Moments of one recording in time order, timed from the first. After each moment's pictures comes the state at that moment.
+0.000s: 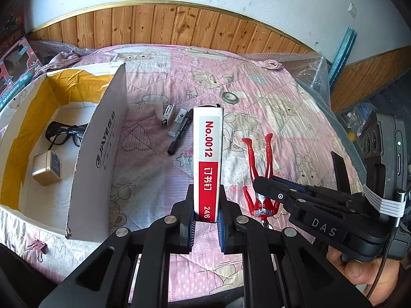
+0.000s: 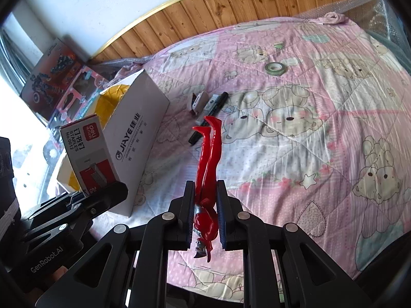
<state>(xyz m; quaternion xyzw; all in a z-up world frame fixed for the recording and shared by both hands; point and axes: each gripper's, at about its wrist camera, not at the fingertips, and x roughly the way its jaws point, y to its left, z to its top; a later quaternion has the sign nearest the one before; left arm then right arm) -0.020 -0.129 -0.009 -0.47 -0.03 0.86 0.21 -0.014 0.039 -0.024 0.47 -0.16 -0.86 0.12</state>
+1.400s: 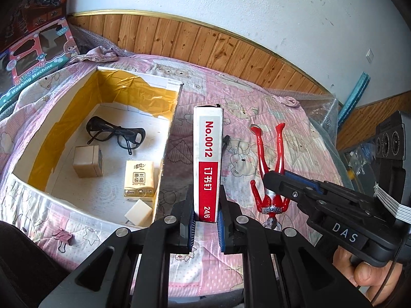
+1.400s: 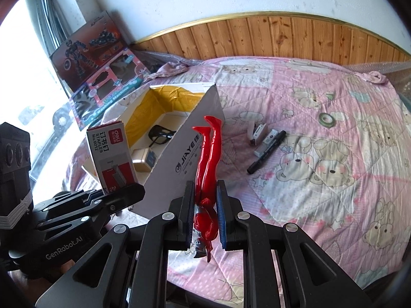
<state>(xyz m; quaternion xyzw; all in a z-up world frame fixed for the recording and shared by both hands) -0.016 -0.230 0.020 -0.43 -0.11 0.88 0.17 -0.022 -0.060 0.043 0.43 -0.06 -0.88 0.19</state>
